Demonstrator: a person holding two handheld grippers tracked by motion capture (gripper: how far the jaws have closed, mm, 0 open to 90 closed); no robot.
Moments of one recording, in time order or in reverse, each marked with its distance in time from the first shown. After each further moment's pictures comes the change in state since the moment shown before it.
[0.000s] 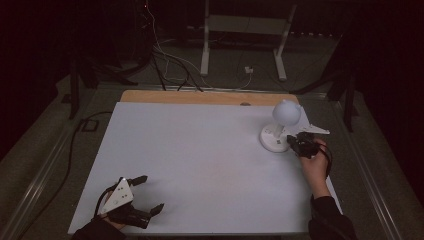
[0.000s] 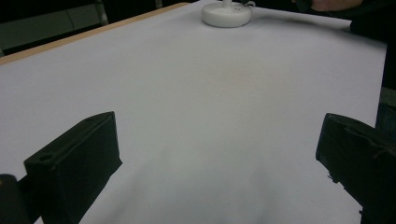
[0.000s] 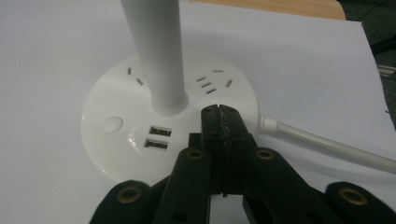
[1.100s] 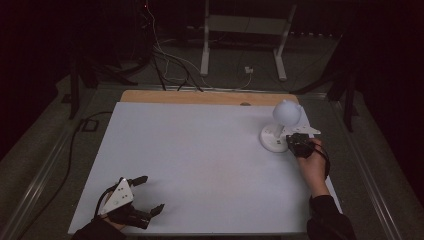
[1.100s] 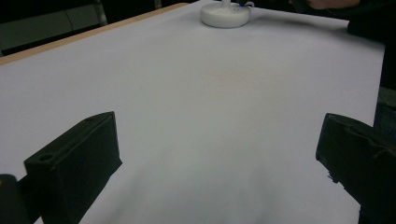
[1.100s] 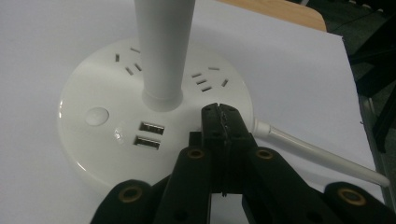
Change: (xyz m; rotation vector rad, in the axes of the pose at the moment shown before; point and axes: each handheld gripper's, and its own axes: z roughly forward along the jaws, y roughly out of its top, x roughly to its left) left arm -0.001 0.000 0.000 -0.002 -0.003 -0.001; right arm 0.013 0.001 0.006 0.023 -0.107 -0.115
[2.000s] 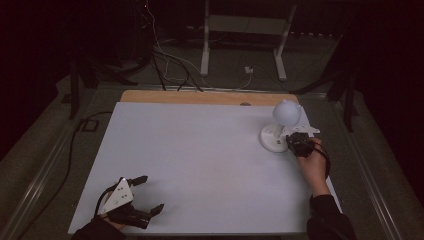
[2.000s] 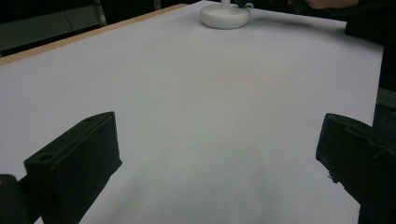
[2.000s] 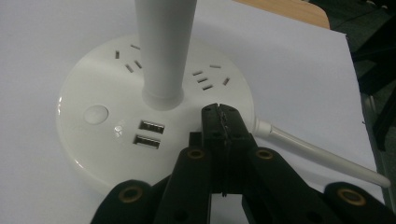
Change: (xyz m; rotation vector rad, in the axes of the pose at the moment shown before) left arm 0.001 0.000 0.000 -0.004 -0.002 -0.001; right arm -0.001 0.002 0.001 0.017 0.008 -0.009
